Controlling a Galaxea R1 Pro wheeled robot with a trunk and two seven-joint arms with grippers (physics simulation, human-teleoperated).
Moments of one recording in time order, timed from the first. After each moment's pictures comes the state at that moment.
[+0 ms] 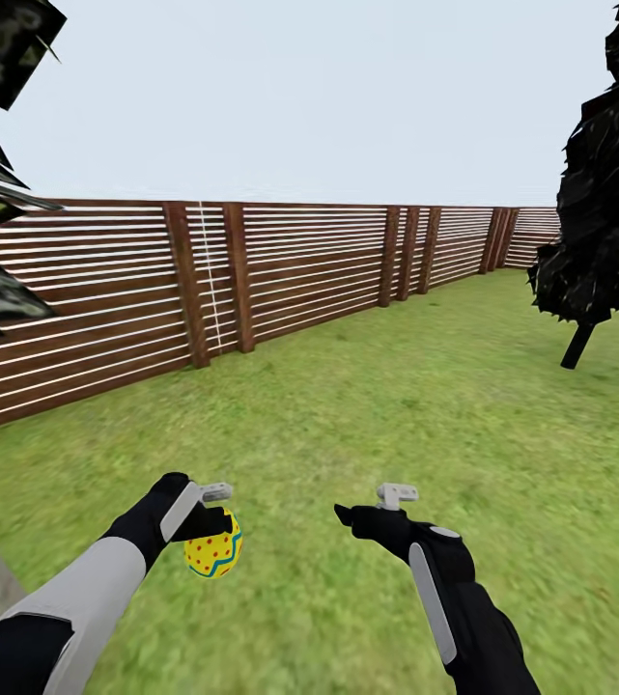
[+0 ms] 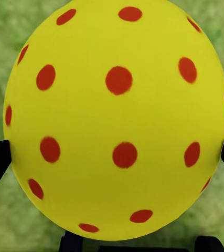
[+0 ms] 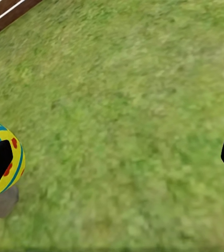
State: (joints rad) left arm -0.85 0.02 -0.14 -0.48 0.40 0.89 0.18; right arm -0.35 0.17 0.01 -1.33 -0.10 0.69 0.17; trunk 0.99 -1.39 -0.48
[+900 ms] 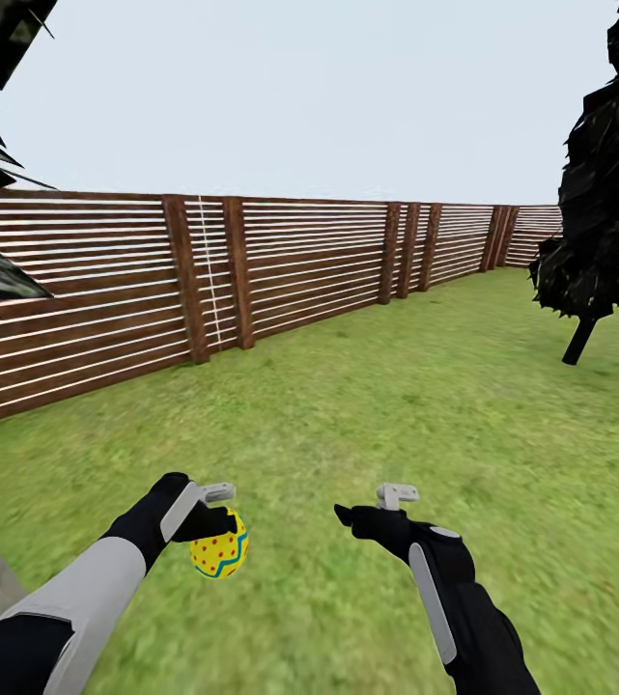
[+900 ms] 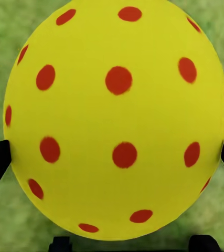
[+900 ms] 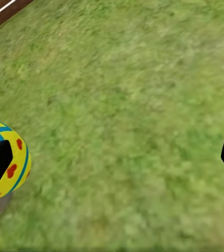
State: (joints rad) left arm -0.85 0.02 -0.14 -0.48 0.40 0.90 0.13; right arm -0.35 0.17 0.01 -1.33 -0.10 0.69 0.17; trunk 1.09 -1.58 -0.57
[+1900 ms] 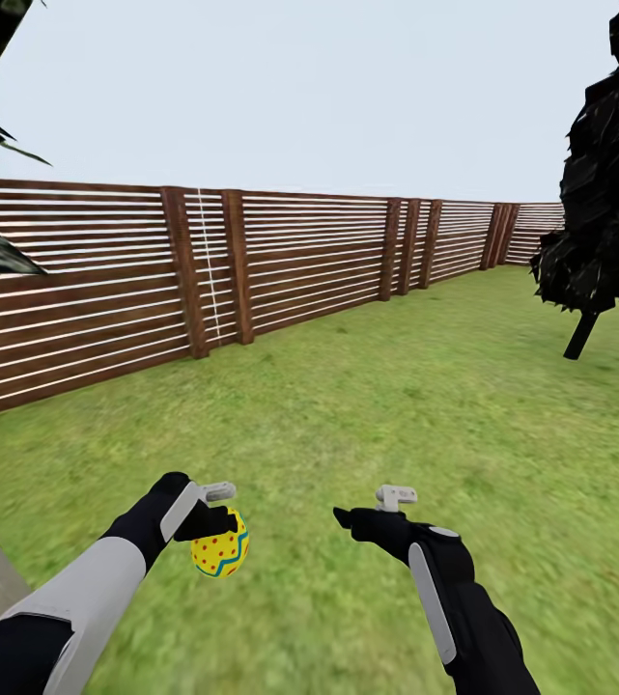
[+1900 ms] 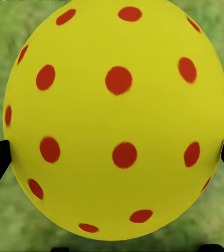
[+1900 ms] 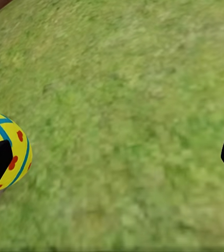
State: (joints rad) left arm -0.85 0.02 -0.15 -0.49 0.40 0.89 0.13; right arm -0.35 0.17 0.01 -1.33 -0.10 0.72 0.17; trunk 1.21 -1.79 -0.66
